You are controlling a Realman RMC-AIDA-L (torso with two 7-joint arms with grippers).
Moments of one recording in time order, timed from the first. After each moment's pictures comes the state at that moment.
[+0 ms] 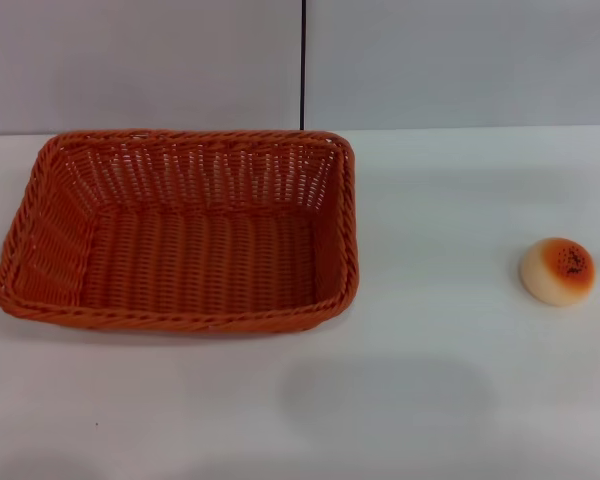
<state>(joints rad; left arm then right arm) -0.10 -2.06 0.41 0.52 1.36 1.59 -0.98 0.66 1.94 -0.60 -1.12 -2.71 -1.84 2.42</state>
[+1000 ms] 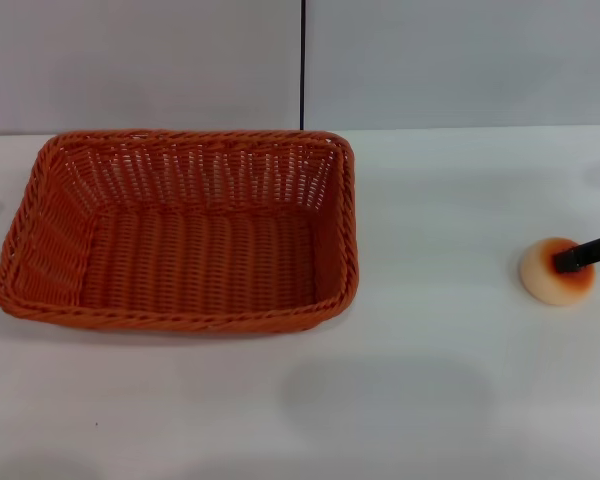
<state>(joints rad) -0.13 -2.06 0.45 0.44 1.37 1.60 -0.96 0.69 1.98 -0.67 -0.82 -2.68 -1.52 2.24</state>
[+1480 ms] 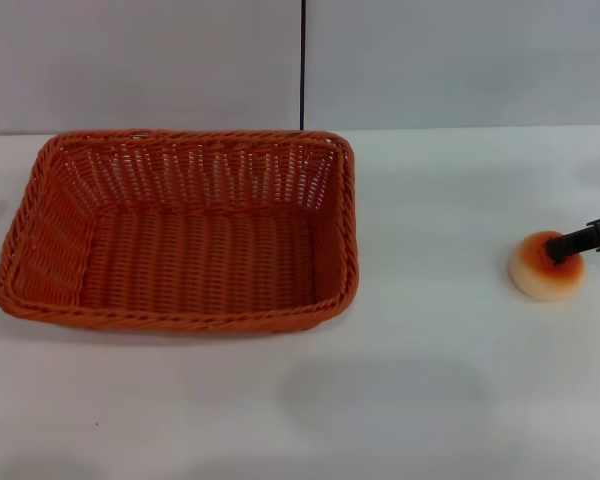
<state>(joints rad) -0.15 -2.06 0.45 0.41 1.37 1.59 -0.95 0.69 1.98 -0.67 -0.81 -2.63 -1.51 2.20</state>
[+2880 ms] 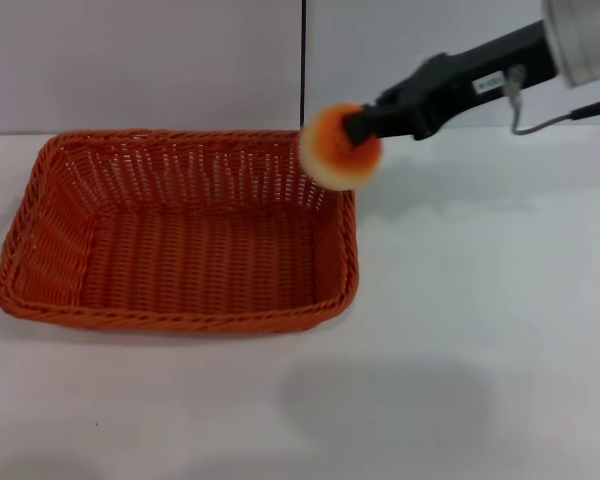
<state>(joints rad) -0.17 -2.06 0.45 0.36 1.37 1.59 -0.95 0.91 2.04 -0.92 -0.90 -2.18 -1.60 2.06</state>
